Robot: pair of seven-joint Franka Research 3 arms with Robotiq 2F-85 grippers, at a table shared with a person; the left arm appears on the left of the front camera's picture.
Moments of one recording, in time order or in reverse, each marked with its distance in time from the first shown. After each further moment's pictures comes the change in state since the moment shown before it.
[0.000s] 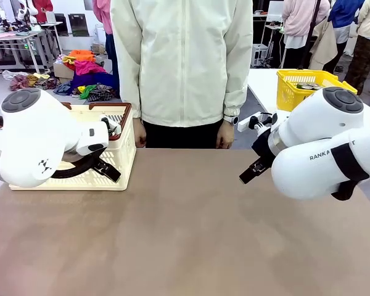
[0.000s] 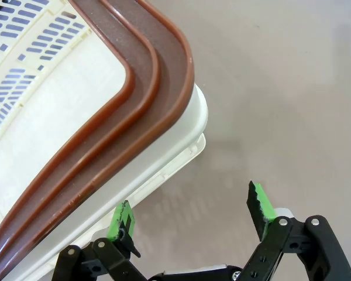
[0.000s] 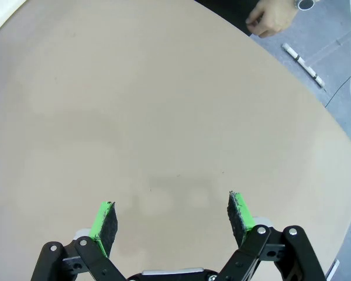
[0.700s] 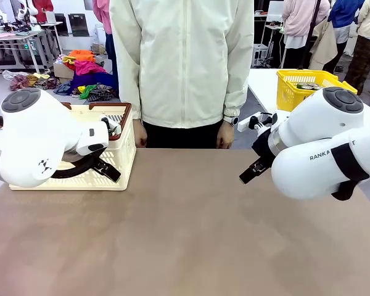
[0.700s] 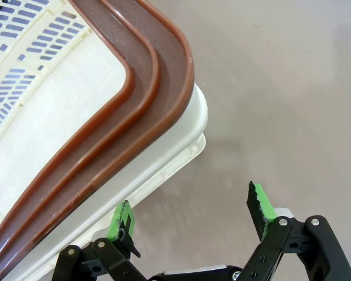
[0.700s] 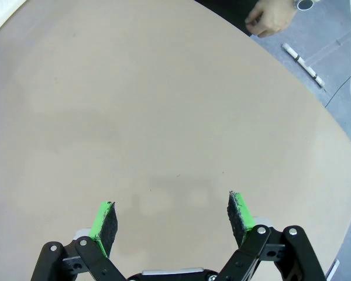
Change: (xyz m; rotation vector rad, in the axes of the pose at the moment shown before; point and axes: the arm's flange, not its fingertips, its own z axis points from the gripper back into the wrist) left arm 0.000 0.000 0.000 0.000 0.000 0.000; right arm 0.000 0.000 0.000 0.000 0.000 0.000
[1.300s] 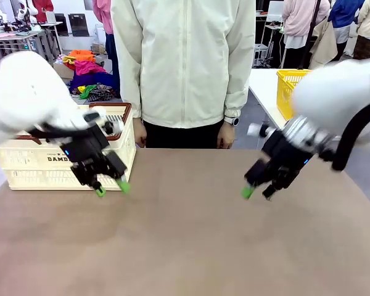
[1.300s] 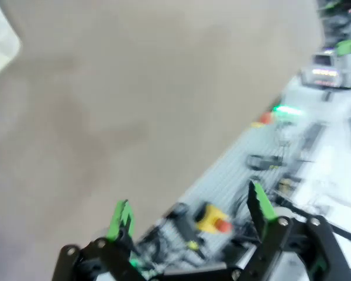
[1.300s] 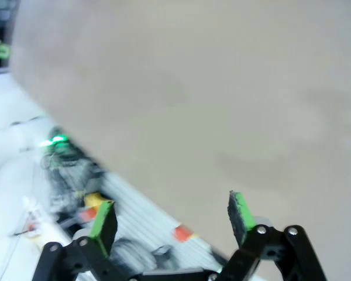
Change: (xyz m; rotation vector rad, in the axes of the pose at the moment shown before) left arm 0.015 -0.014 0.075 -0.680 0.403 0.337; right arm -0.013 -0.007 0.072 0.646 0.326 -0.390
